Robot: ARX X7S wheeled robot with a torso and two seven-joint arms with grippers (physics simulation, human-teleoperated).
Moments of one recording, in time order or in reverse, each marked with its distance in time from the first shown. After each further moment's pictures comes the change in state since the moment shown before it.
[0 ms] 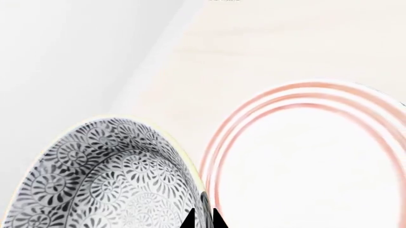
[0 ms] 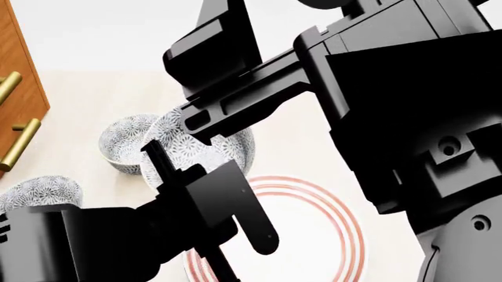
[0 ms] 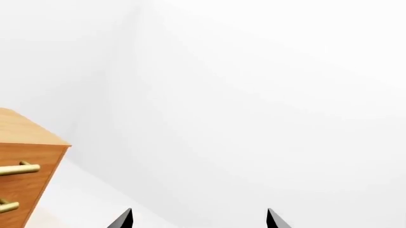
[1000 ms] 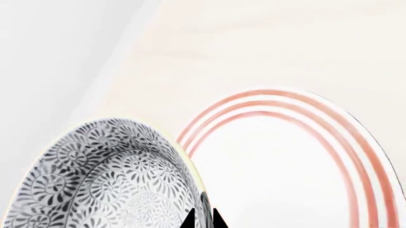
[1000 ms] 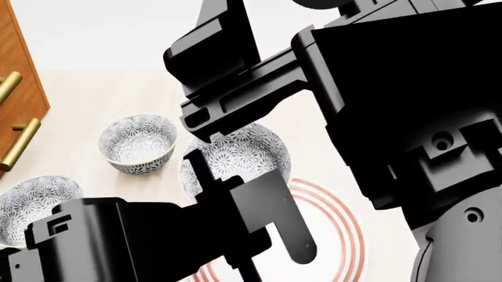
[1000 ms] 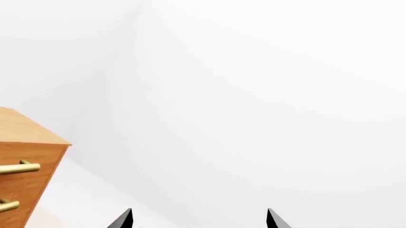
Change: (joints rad) left arm -0.036 0.144 0.057 -0.173 0.001 0.020 0.112; right arm -0.005 0.002 -0.020 0.006 -0.024 -0.017 -0.013
